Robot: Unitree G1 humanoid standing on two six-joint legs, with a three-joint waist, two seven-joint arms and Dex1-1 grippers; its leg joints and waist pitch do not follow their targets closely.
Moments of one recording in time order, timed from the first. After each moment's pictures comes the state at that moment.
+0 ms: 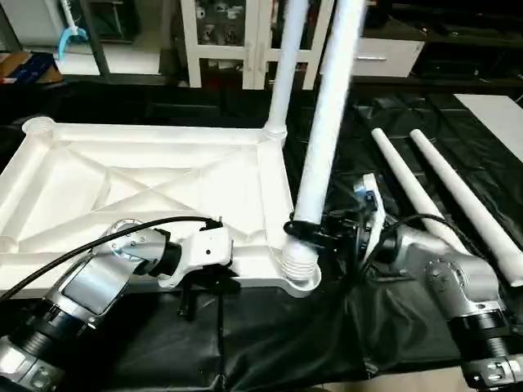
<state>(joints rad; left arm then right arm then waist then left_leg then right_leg) -0.42 0.66 -0.43 0.05 -0.04 0.28 -1.24 -0.40 -0.40 0.09 0.18 0.60 0.59 1.03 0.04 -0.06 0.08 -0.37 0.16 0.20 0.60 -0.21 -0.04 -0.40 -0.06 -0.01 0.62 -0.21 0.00</state>
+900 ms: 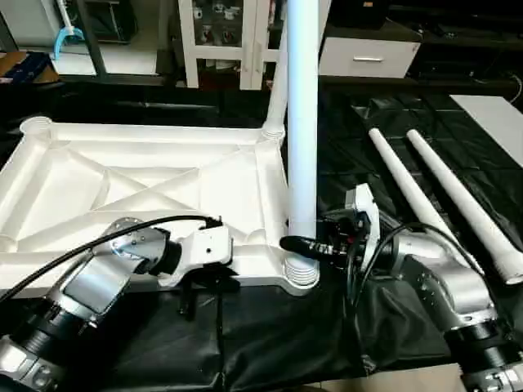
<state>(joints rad) -0.42 0.65 -0.43 0.06 -0.02 0.29 -1.24 -0.34 -0.37 0.16 0.19 0.46 0.29 1.06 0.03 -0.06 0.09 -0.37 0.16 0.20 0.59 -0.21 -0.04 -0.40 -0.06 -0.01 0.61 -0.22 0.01</state>
